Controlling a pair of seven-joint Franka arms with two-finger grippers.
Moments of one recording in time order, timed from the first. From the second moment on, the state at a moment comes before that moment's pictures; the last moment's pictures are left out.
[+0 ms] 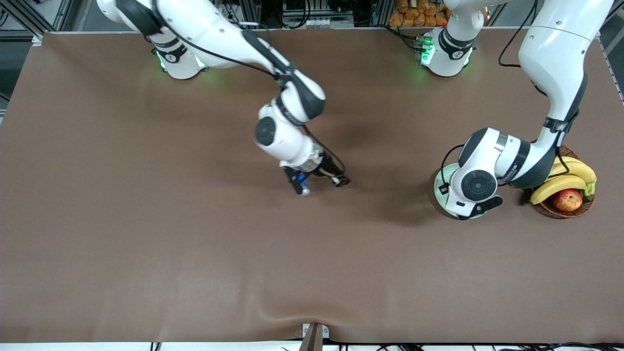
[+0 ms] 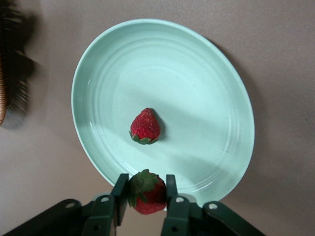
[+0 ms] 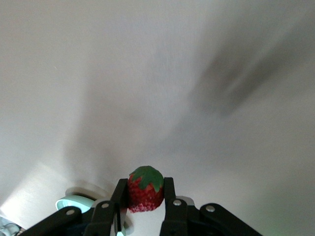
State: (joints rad) left arm 0.22 0.57 -0.49 -1.82 0.48 1.87 -0.93; right arm 0.70 0.82 0.18 -1.48 0.61 2.73 1.30
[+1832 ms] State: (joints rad) left arm 0.01 0.60 -0.53 -1.72 0.26 2.06 -1.38; right arm 0.47 0.74 -0.03 -1.26 0.59 1.94 1.05
